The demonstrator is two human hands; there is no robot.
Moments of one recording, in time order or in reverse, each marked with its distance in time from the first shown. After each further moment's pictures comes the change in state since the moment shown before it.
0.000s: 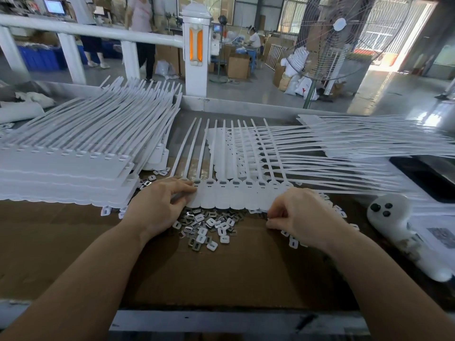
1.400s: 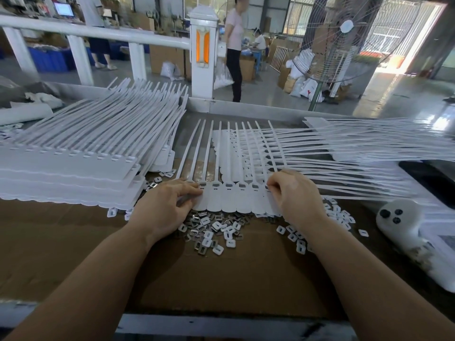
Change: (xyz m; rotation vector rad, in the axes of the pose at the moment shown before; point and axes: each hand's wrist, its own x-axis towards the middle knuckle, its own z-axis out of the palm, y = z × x) left_hand 0.001 -0.002 0.002 0.006 0.006 -0.003; right_hand 0.049 0.010 0.027 -0.038 0.393 -0.028
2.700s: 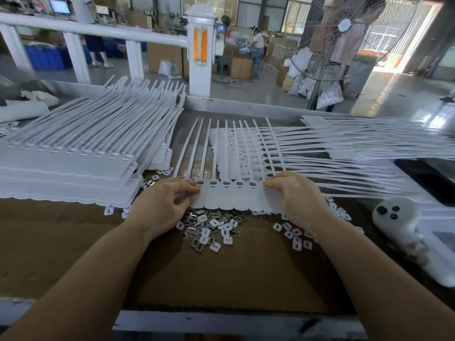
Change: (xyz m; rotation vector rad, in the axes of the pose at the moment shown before) left_hand 0.000 0.002 0.000 -0.003 -0.009 -0.023; right_hand -0.008 0.005 -0.014 0.032 -0.149 0.017
